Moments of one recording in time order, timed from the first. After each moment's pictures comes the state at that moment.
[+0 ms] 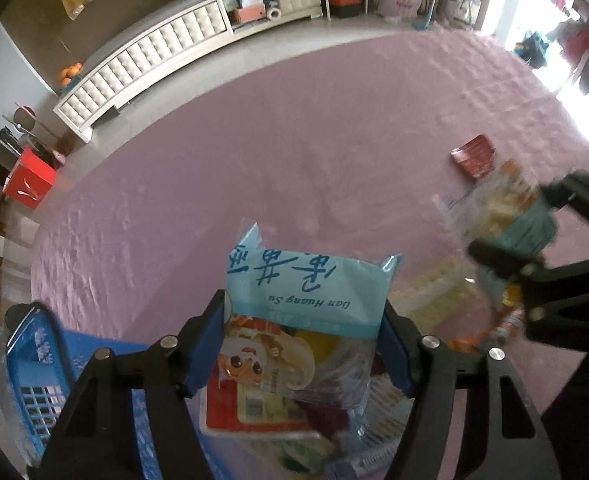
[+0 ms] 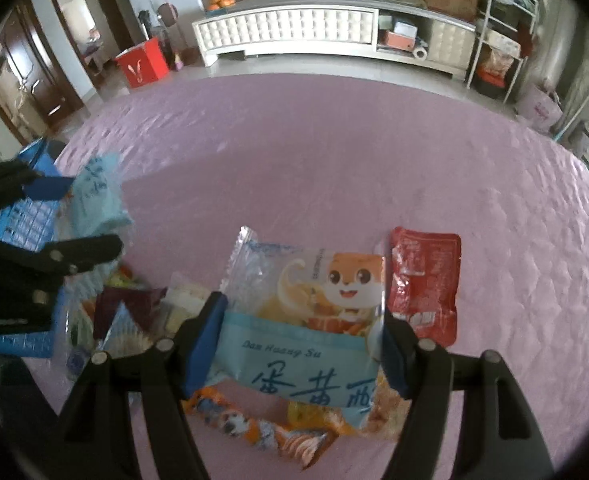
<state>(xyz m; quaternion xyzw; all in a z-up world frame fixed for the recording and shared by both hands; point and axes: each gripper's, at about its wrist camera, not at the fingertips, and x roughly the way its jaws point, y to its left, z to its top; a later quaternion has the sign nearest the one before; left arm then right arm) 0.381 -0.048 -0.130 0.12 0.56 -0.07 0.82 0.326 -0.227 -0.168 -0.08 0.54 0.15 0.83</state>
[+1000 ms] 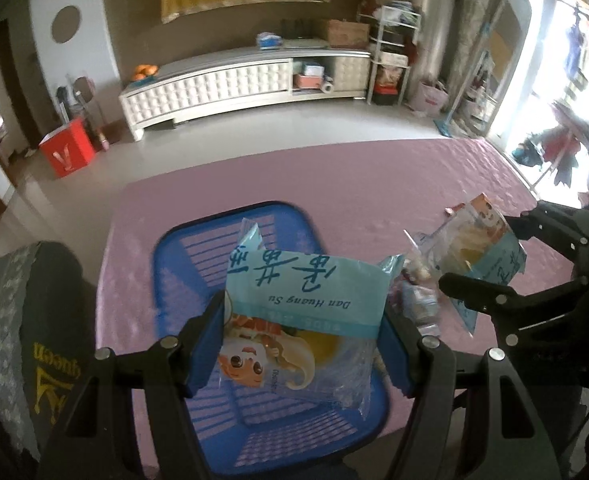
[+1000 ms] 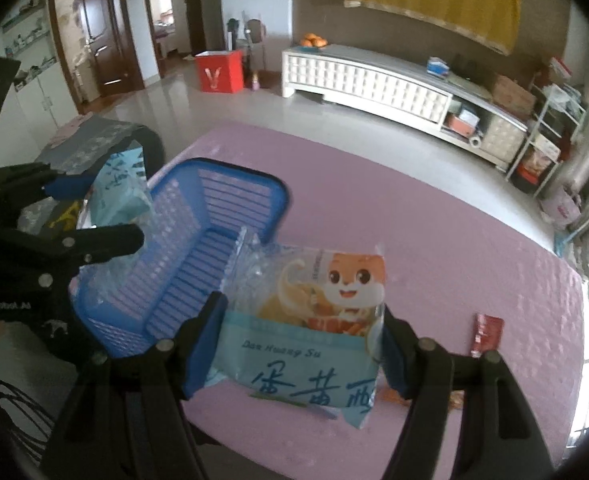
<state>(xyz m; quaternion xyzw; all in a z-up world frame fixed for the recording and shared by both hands) 0.212 0.139 0.007 0.00 0.45 -0.03 0.89 0.239 -0.037 -0.052 -0.15 0.46 0.26 0.84</state>
